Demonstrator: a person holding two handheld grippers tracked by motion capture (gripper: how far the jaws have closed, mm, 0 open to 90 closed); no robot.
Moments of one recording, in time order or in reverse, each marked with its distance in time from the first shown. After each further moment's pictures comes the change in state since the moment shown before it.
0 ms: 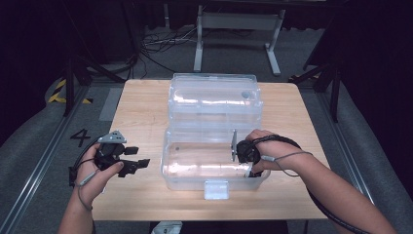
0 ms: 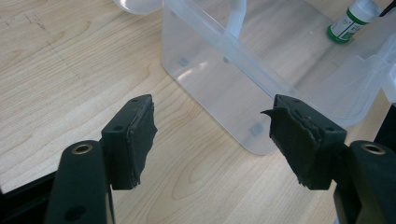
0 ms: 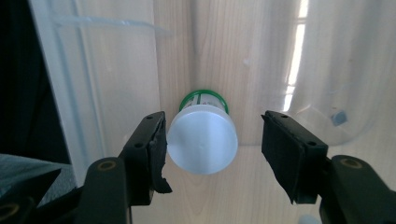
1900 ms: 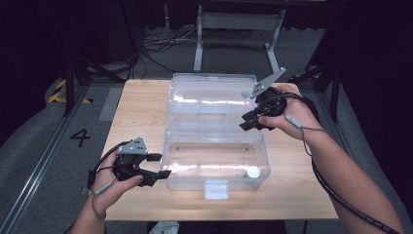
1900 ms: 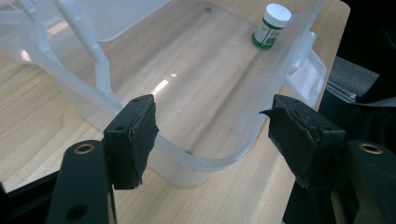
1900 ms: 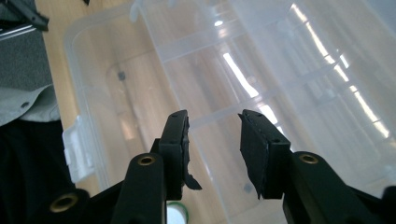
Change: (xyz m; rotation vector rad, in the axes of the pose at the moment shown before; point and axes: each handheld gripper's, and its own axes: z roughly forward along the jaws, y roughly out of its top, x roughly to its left) left arm -0.057 0.016 0.018 -0.024 -0.145 0.177; right arm -0.032 -0.037 -0.124 -0.642 -0.122 0.356
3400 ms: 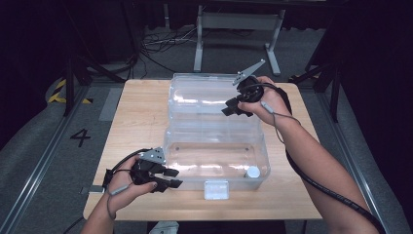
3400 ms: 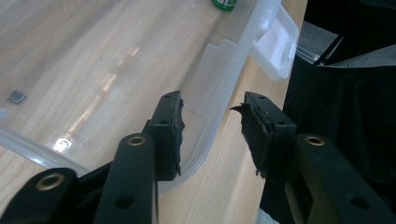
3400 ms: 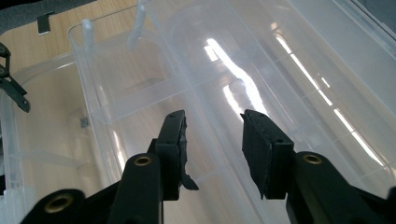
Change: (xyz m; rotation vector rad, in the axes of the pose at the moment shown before) left arm -0.011 -0.001 0.038 0.127 -0.140 0.066; right arm -0.042 0.027 0.051 -0.085 -0.018 0.045
